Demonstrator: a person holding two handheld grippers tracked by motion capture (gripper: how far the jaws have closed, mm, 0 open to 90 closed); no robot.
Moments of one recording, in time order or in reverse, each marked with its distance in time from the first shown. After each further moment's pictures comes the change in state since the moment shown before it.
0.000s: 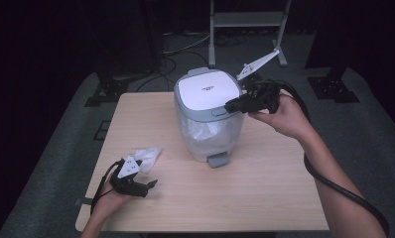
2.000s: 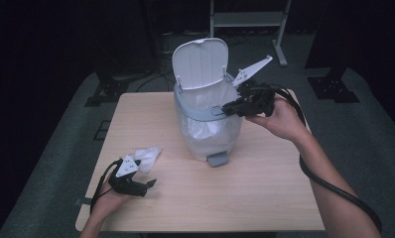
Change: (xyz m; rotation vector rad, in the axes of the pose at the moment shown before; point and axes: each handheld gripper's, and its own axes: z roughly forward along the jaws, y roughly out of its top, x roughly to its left) left arm 0.003 -0.002 -0.001 -0.005 -0.001 -0.021; right arm 0.003 -0.009 0.009 0.007 -0.032 -0.056
